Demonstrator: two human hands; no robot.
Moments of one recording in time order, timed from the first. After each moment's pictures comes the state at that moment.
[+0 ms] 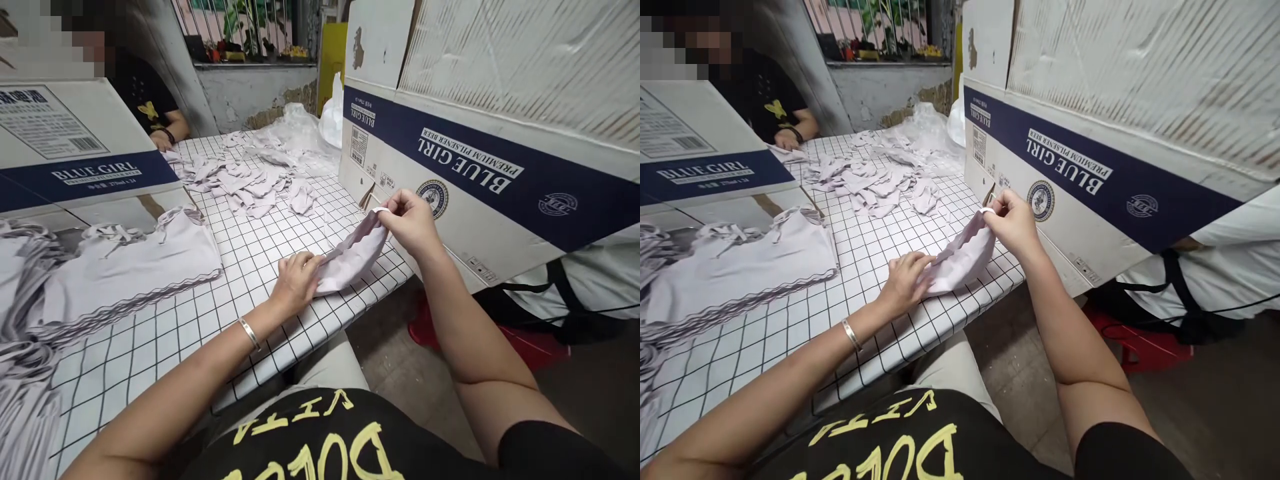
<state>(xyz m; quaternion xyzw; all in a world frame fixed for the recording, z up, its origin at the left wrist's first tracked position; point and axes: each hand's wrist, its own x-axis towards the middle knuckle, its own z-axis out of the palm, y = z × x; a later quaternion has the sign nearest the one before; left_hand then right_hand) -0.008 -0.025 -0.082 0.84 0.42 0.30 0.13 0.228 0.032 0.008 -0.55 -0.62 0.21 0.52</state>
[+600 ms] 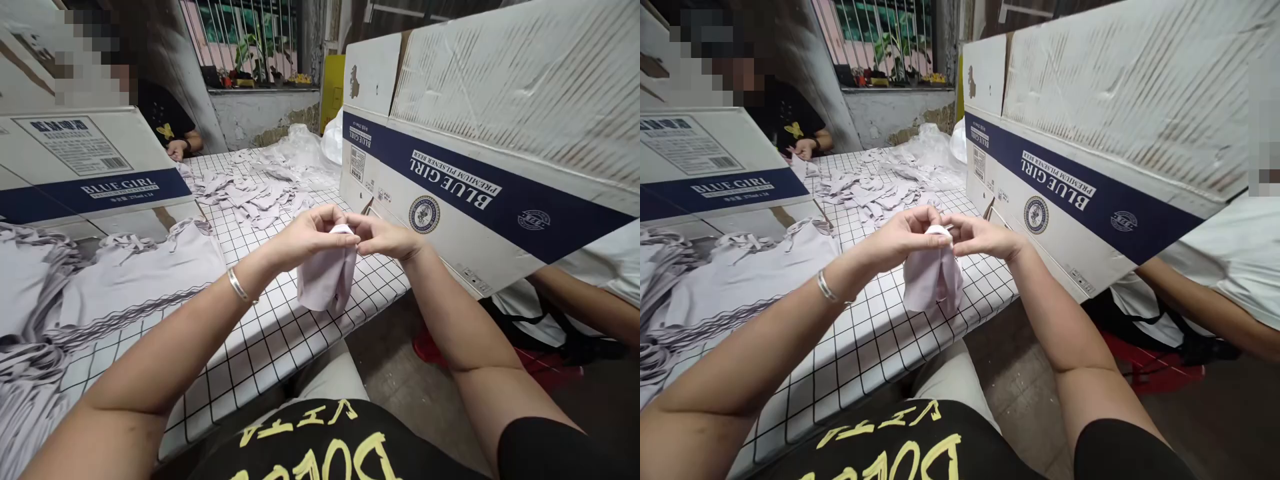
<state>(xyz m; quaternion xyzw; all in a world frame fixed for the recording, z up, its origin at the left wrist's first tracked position) 0.000 0.008 0.053 0.65 0.23 0.37 0.62 0.212 0.037 0.041 -0.24 -0.72 0.60 0.25</state>
